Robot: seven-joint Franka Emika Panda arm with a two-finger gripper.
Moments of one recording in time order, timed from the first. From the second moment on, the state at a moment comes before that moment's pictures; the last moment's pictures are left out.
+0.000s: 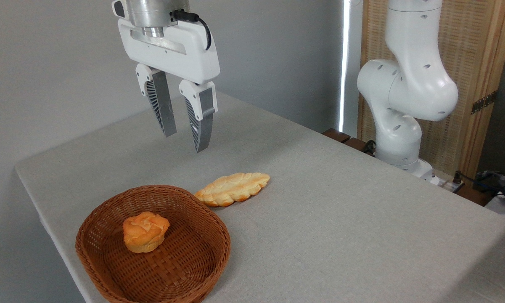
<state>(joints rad) -0.07 -0.01 -0.05 -1.61 -0.04 1.65 0.53</state>
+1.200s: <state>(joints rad) -0.07 -0.01 -0.04 -1.61 -0.04 1.65 0.53</state>
